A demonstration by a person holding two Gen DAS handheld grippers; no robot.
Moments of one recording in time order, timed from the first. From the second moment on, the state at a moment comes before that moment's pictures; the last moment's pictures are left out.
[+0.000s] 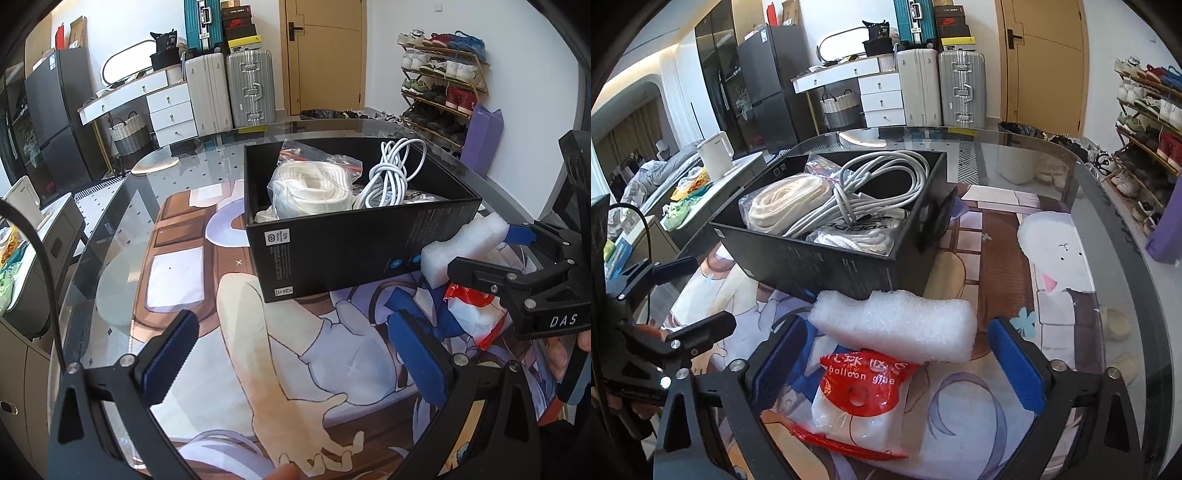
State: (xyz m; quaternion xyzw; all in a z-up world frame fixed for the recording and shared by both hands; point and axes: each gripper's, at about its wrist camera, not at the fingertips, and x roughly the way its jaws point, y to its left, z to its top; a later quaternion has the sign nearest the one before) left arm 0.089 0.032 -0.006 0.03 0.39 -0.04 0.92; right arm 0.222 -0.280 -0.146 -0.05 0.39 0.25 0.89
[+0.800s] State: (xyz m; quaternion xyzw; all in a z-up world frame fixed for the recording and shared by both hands) left arm 0.084 0.010 -0.002 0.03 0.40 -0.07 0.92; right arm 0.190 -0.312 -0.112 -0.02 0.33 0.27 0.90
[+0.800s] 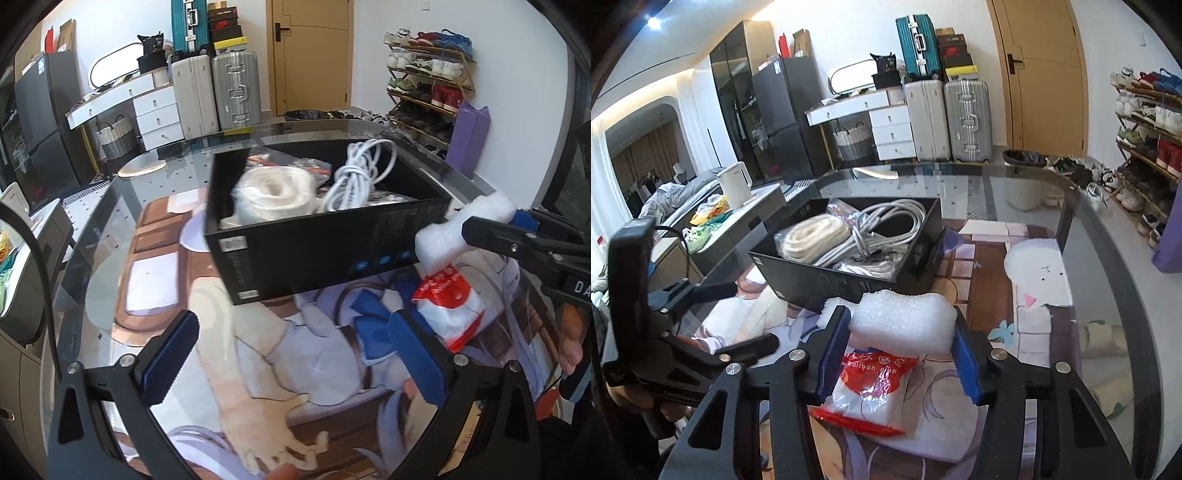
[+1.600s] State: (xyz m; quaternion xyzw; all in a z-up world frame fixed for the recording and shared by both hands) left arm 0.091 -0.084 -0.005 0.06 0.42 -0.14 0.89; right arm 0.164 -0.381 -0.099 0.01 0.30 0.20 0.93
